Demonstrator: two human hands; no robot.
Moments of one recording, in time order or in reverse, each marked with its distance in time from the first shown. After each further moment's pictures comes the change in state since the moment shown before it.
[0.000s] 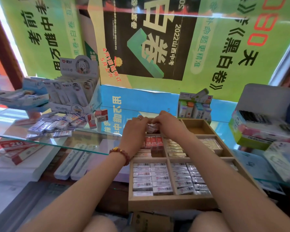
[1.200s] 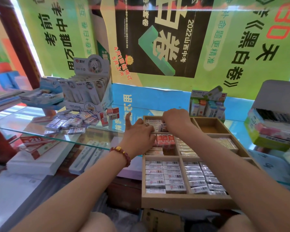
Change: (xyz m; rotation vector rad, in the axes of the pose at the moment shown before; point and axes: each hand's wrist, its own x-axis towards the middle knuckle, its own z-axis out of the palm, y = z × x) left_hand -0.020 -0.015 -0.023 0.391 -0.290 0.033; right_hand 0.009 -0.030 -0.003 -0.643 0.028 -0.013
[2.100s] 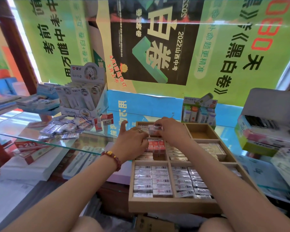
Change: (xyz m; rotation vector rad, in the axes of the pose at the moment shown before) left_hand 0.000 0.006 -0.008 -0.008 -0.043 0.052; right_hand -0.022 0.019 0.012 0.560 0.034 0.030
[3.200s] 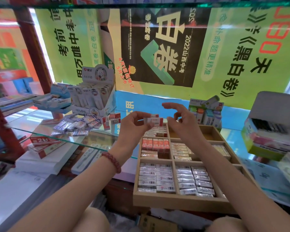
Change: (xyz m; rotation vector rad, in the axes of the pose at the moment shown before) left_hand -0.025 0.021 -0.057 -1.491 0.457 -0.381; right_hand -0.043 -0.011 -0.035 0.835 0.347 -0.120
